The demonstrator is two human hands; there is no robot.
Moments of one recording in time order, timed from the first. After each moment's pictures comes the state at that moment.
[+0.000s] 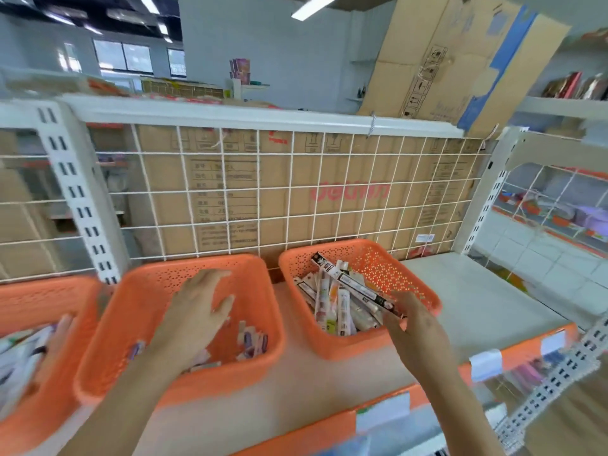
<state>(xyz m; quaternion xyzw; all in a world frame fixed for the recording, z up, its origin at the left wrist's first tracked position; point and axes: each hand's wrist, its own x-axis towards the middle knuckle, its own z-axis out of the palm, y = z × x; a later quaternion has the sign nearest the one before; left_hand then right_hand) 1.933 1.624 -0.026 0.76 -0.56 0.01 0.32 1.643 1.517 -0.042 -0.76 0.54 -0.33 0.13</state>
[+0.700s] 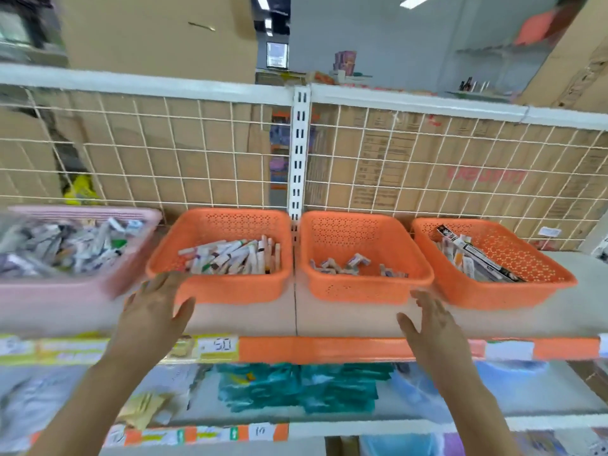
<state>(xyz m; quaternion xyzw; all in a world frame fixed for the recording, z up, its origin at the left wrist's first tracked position) 2.059 1.953 -0.056 0.87 -0.40 0.12 0.26 1.767 1.722 -0.065 -0.83 0.48 -0.26 0.13</state>
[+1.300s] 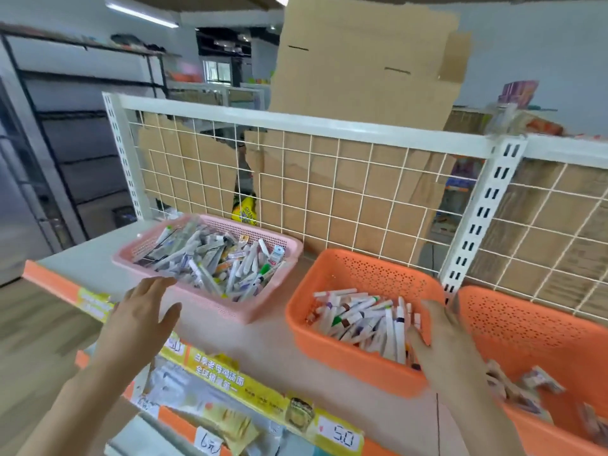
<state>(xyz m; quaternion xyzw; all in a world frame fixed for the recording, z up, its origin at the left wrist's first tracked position) 2.182 2.090 -0.047 0.94 -0.17 0.20 0.22 2.000 1.744 -0.037 -0.92 0.27 -0.25 0.14</state>
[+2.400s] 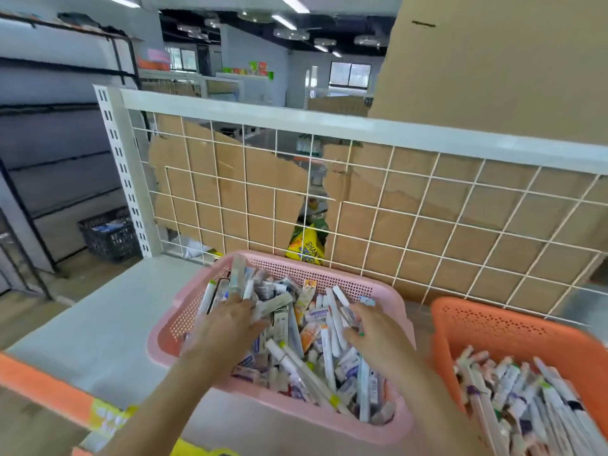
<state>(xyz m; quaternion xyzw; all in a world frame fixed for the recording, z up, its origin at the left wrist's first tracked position) 2.418 2.085 -0.061 0.95 -0.29 0.00 0.14 2.290 1.891 -0.042 -0.96 0.21 -0.03 0.20</state>
